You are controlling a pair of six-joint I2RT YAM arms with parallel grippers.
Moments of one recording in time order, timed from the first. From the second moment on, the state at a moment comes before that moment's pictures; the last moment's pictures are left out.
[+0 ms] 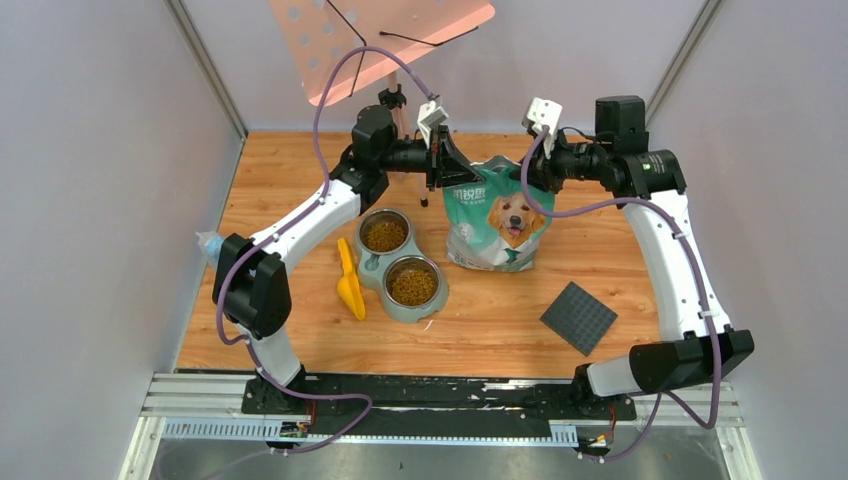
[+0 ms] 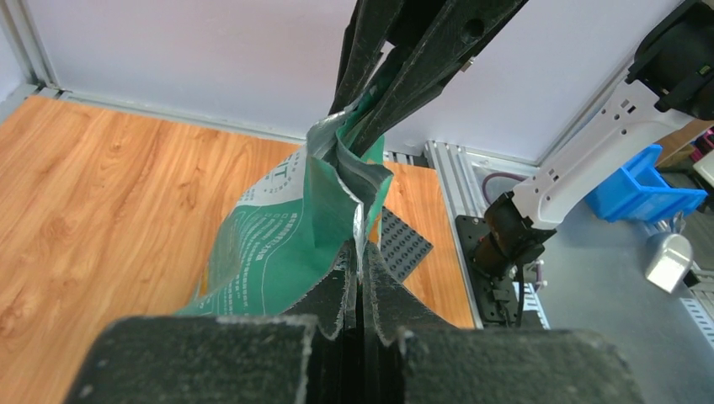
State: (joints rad) left arm -0.56 1.75 1.52 0.32 1.09 -0.33; right arm 0.18 1.43 1.71 -0.91 -0.81 -0.70
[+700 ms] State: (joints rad) left arm -0.53 1.74 1.50 0.33 1.02 -0.37; right arm 0.06 1.50 1.83 -1.11 -0.96 -0.75
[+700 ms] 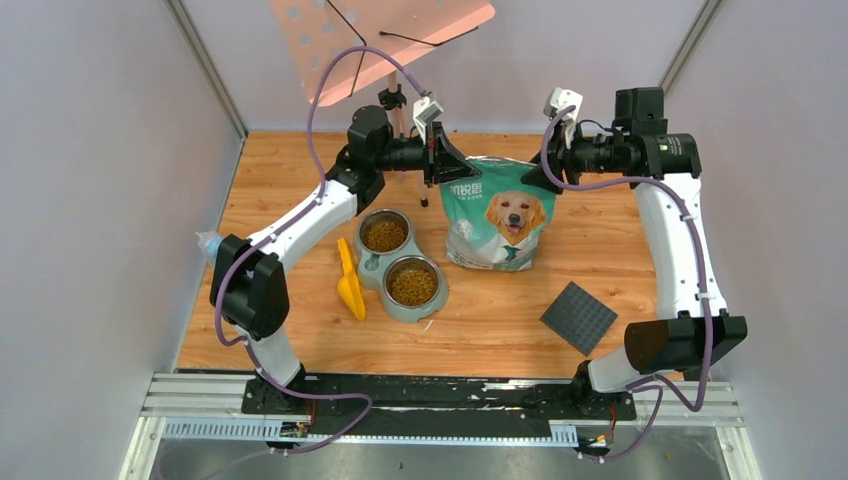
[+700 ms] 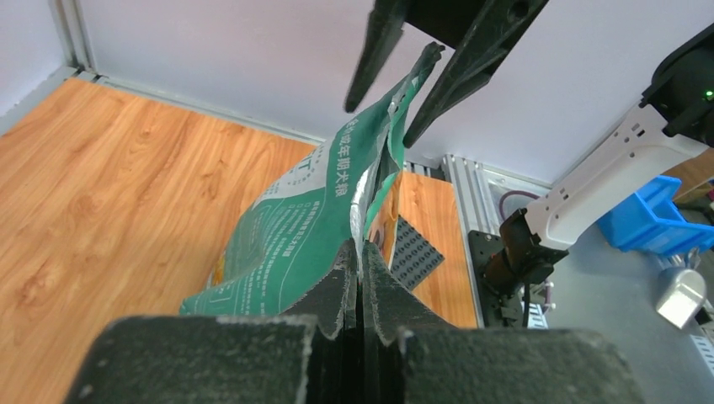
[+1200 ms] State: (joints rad) left arm -0.53 1.74 1.50 0.34 1.05 -0.40; right arm 0.23 1.57 1.85 -0.98 -0.85 -0.75
